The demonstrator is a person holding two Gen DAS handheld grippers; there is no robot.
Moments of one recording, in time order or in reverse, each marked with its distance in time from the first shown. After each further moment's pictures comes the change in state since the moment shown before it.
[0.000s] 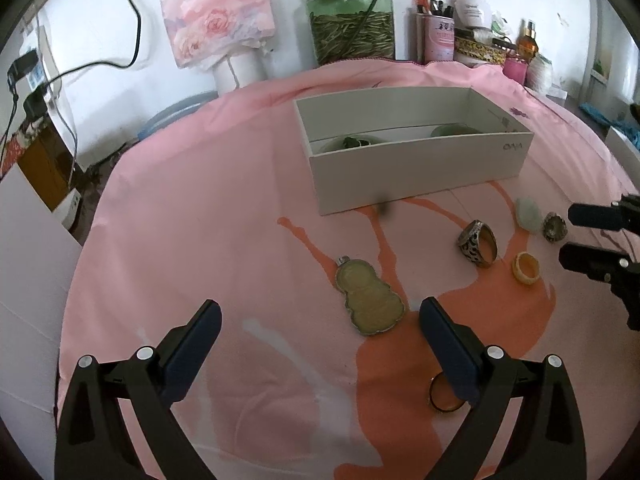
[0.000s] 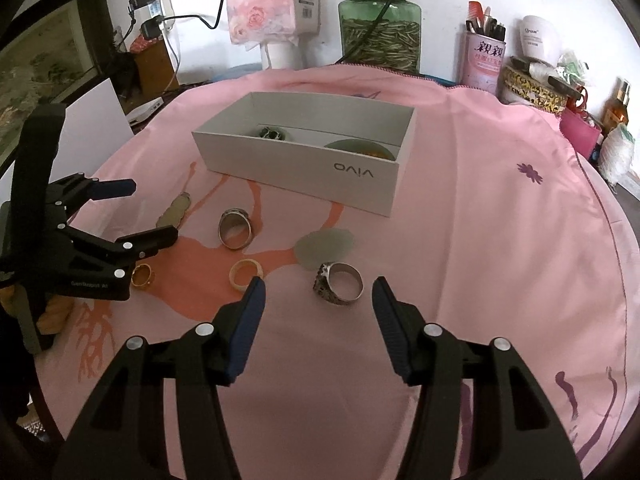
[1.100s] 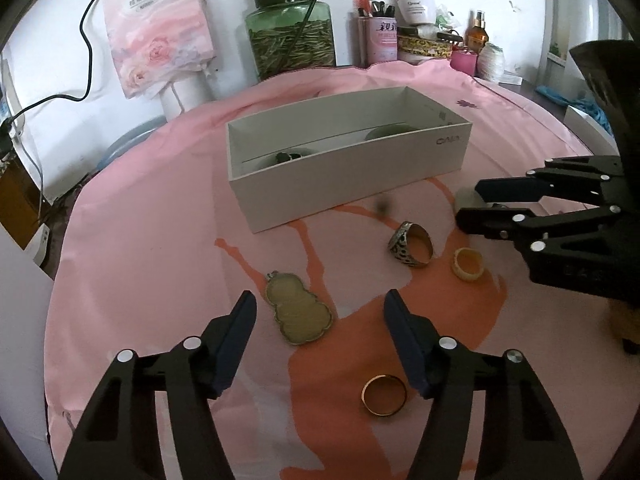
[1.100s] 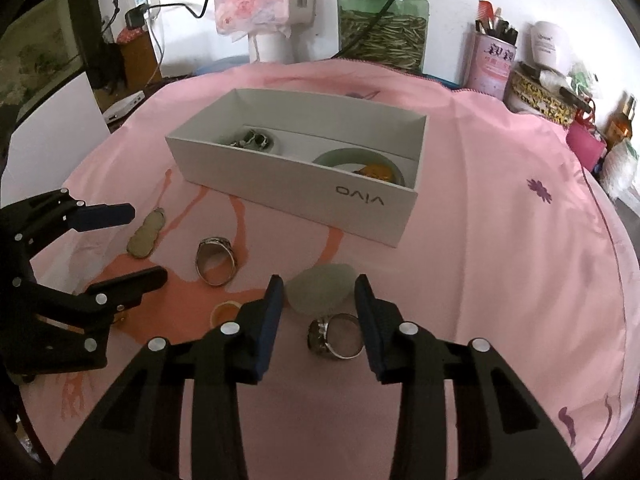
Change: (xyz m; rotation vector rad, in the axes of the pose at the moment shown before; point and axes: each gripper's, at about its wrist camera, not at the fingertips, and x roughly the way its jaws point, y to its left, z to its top) left arm -0.005 -0.024 0.003 0.090 -0.029 -0.121; right arm 0.032 0.010 0.024 -0.030 0.032 -0.077
